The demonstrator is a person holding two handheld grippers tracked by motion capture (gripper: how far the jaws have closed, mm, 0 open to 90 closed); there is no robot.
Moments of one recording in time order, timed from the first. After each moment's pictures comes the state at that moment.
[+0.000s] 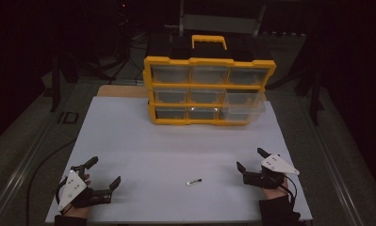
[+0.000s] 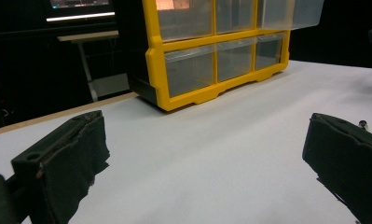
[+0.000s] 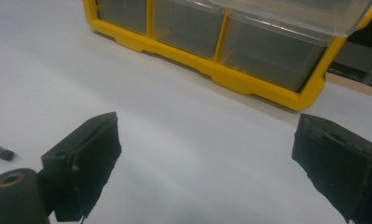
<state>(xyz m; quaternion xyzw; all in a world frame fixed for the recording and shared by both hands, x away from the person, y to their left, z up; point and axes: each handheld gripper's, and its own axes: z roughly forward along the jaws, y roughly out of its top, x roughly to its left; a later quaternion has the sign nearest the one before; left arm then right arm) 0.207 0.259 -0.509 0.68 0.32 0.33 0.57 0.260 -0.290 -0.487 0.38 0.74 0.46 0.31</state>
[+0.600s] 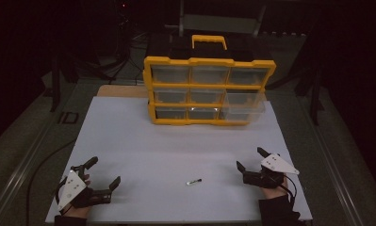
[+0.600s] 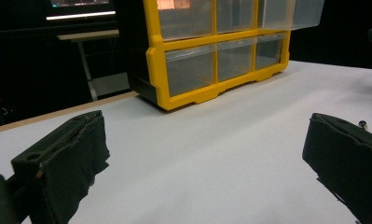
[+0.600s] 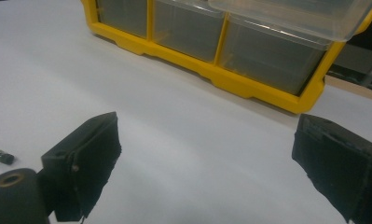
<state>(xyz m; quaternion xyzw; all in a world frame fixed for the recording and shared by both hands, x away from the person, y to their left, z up) 0.207 0.260 -0.510 0.68 0.32 0.33 0.57 0.260 -0.289 -0.486 0.38 0.74 0.46 0.32</state>
